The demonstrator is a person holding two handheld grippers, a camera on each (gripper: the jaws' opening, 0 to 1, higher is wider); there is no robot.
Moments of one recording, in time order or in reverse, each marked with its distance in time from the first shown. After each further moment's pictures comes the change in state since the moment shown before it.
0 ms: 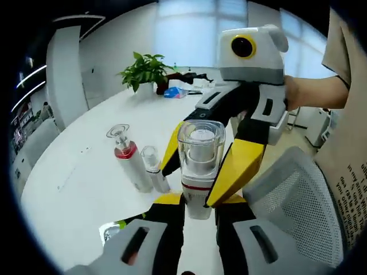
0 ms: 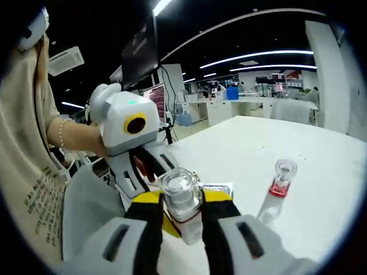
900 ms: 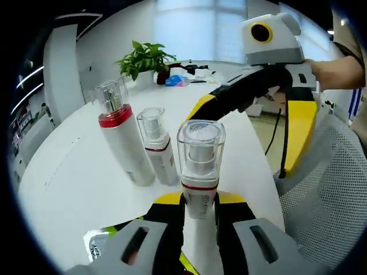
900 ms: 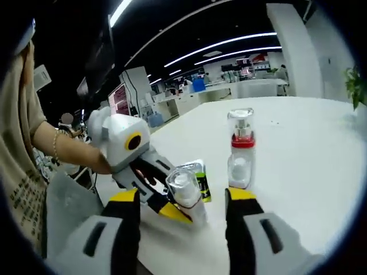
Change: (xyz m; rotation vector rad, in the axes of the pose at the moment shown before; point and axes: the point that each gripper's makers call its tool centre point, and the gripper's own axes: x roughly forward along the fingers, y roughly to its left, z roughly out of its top) left arm 0.064 0.029 -0.044 0.023 0.010 0.001; right arm -0.021 -0.047 -0.057 0.181 -0.007 -0.207
